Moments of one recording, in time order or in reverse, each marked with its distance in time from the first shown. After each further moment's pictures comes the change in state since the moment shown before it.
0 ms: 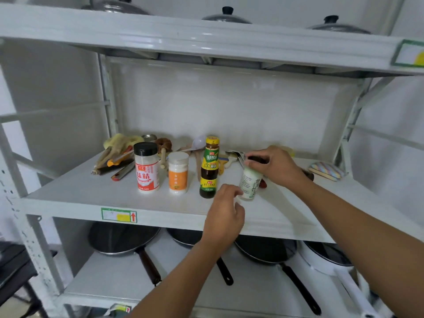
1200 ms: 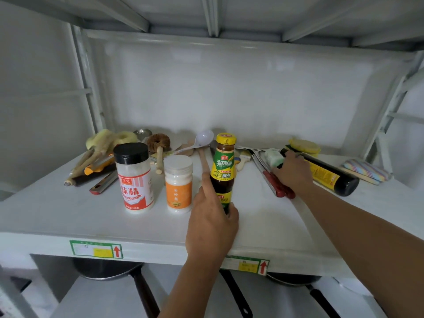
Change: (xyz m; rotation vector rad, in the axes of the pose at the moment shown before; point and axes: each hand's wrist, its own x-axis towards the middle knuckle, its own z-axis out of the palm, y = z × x) left_hand 0.057 -0.075 -0.007 0.109 0.192 -0.146; right_hand 0.102 0.138 0.096 -0.468 0.129 0.450
